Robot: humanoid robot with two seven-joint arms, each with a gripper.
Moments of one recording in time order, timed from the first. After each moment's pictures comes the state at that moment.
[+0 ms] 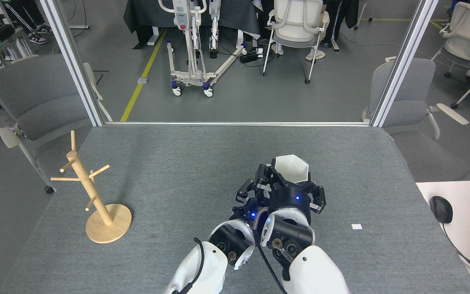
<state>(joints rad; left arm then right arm) -0.51 -0.14 -0.63 -1.25 -1.41 -0.07 -0.26 -0.46 0.01 0.64 -1.67 1.36 1.00 0.62</state>
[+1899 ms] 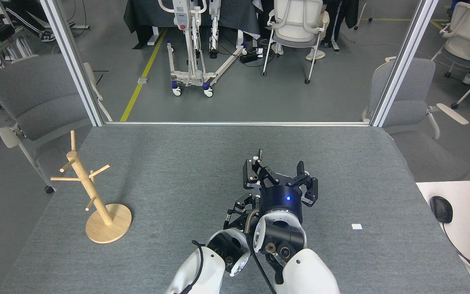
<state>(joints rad) -0.49 -0.14 -0.62 -1.16 -1.40 -0.08 -0.28 -0.43 0.06 0.62 -1.66 1.35 0.89 0.39</state>
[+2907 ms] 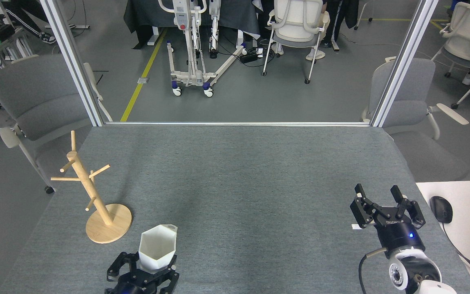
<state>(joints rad) 0.14 0.22 -0.22 -1.73 -1.50 -0.02 -0.22 -0.17 -0.14 -0.19 -1.35 1.30 -0.26 -0.02</state>
